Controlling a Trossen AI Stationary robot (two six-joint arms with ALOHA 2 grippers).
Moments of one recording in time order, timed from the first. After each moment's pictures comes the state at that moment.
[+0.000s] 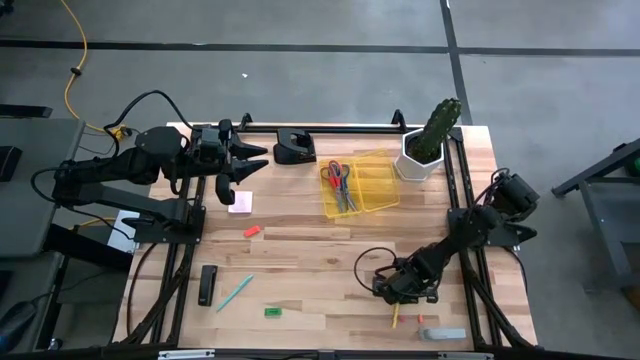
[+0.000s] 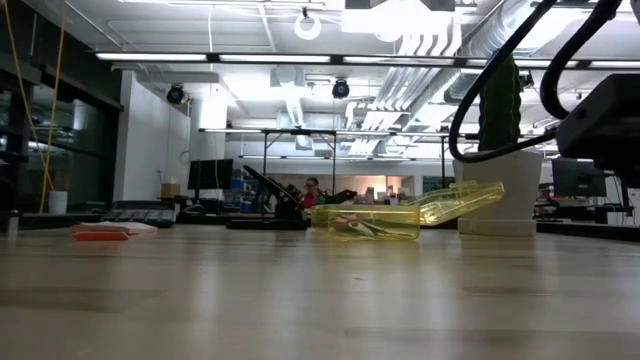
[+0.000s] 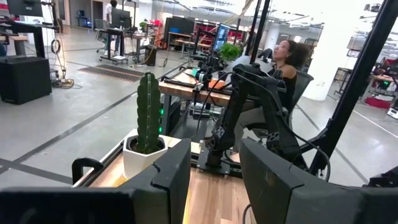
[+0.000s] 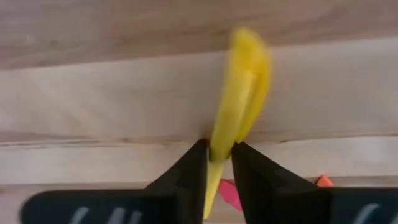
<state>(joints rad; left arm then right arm) 0.15 0.86 1.07 -0.22 -0.12 -0.15 0.62 1.71 0.87 -0.43 -0.23 2.31</state>
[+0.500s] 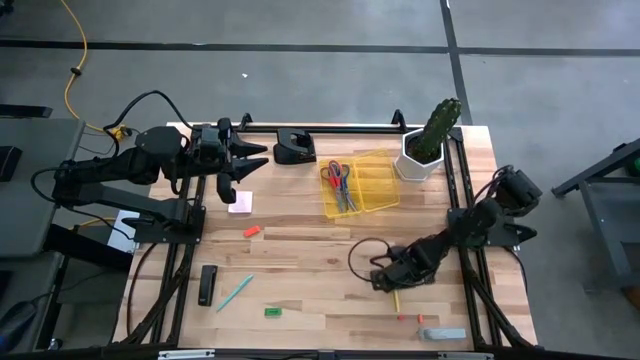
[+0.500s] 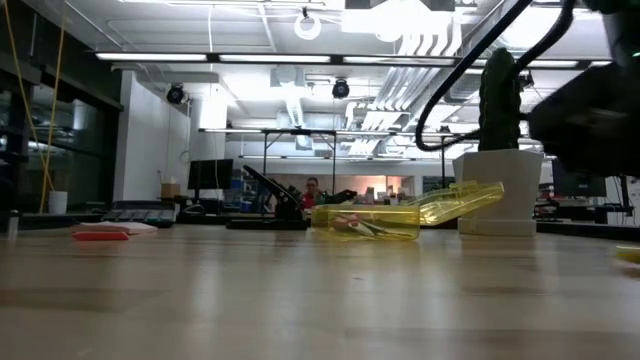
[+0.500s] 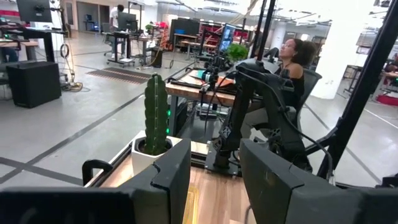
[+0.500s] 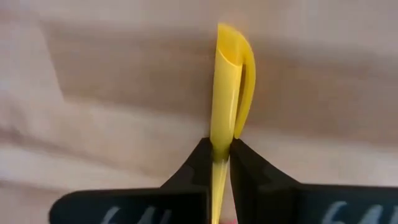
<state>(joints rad) 0.15 0.86 1.07 -0.22 -0.14 -0.13 0.55 1.66 0.86 -0.53 -0.15 1.99</state>
